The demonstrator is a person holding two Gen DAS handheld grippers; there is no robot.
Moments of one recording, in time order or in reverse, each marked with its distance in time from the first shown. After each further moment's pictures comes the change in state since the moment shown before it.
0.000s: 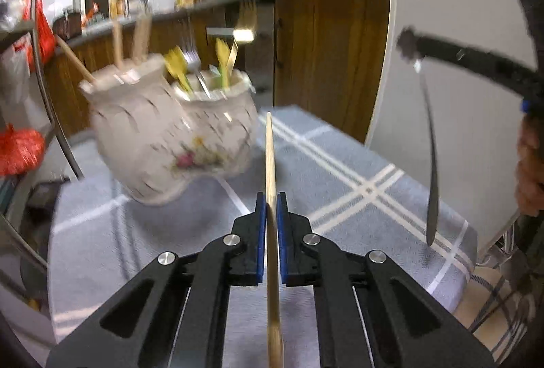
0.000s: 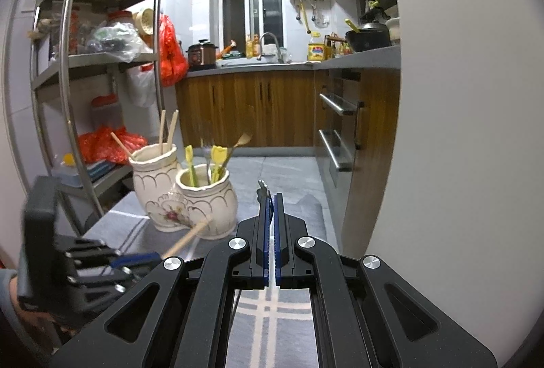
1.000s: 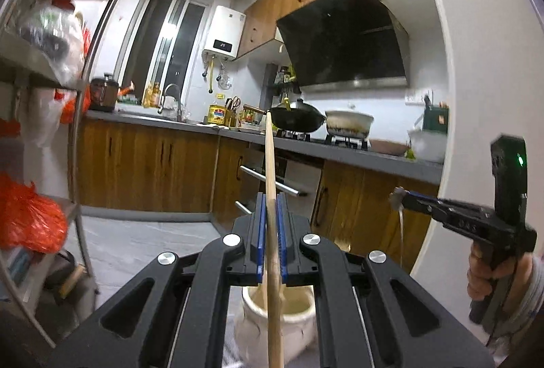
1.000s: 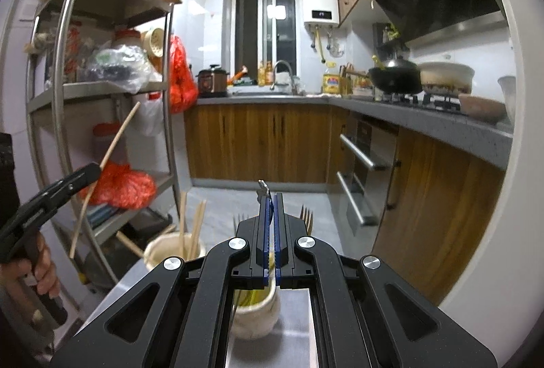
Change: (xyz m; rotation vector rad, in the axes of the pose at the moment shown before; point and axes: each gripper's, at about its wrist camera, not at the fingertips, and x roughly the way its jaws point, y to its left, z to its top) left arm -0.066 0.166 0.099 -0.192 -0.533 -0.031; right arm 0.068 0.057 0.104 -0.029 -0.131 0.006
